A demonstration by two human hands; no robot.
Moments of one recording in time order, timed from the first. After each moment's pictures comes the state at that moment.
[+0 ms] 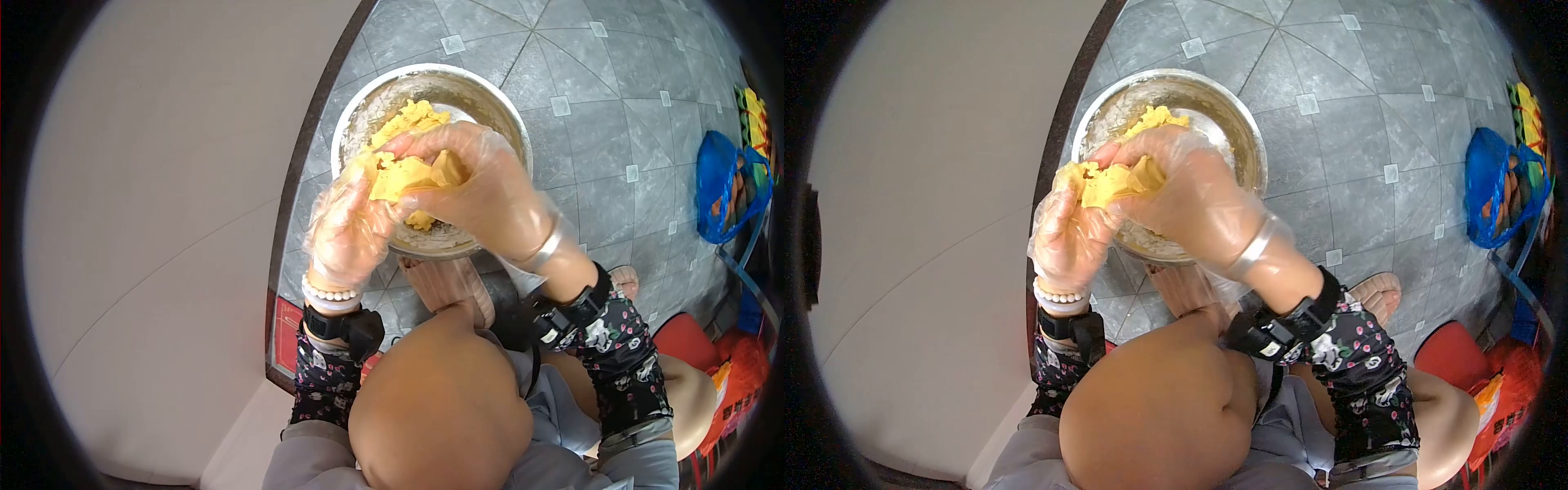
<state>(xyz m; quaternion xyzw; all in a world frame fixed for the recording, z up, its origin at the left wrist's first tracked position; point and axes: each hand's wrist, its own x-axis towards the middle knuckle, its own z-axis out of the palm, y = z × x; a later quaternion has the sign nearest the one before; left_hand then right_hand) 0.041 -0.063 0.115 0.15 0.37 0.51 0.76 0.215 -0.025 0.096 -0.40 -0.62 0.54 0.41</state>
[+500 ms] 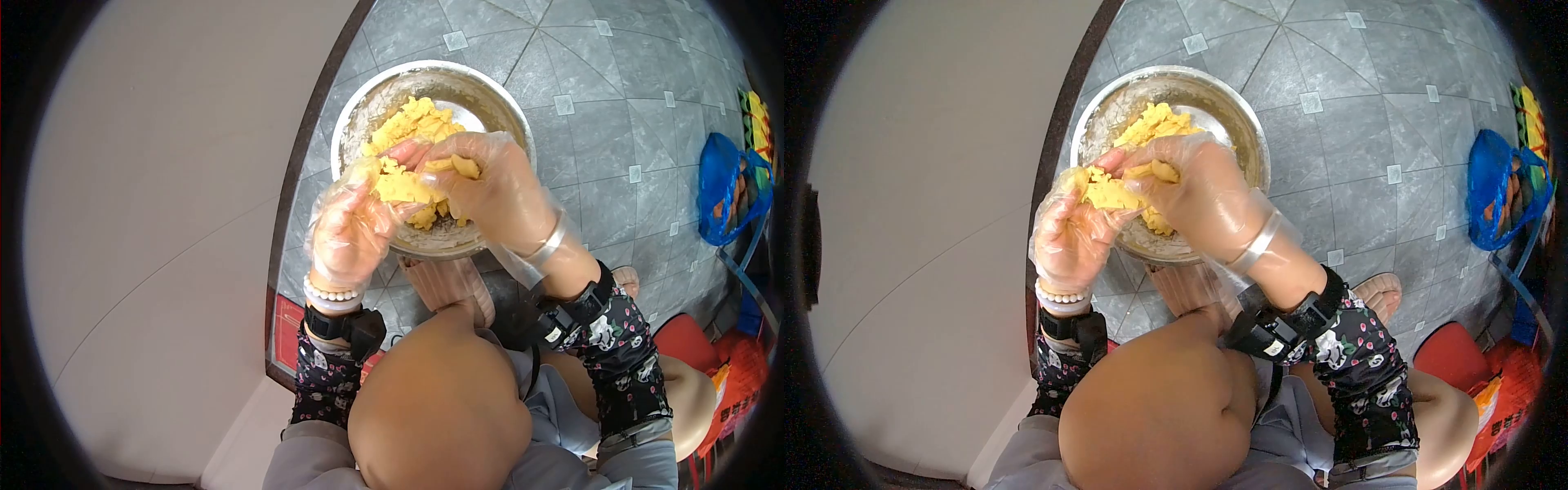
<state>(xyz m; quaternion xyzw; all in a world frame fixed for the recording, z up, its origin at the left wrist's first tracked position) 0.040 -0.068 0.115 0.13 0.40 0.51 0.75 0.215 -0.028 0.096 -0.40 -0.54 0.63 0.39</state>
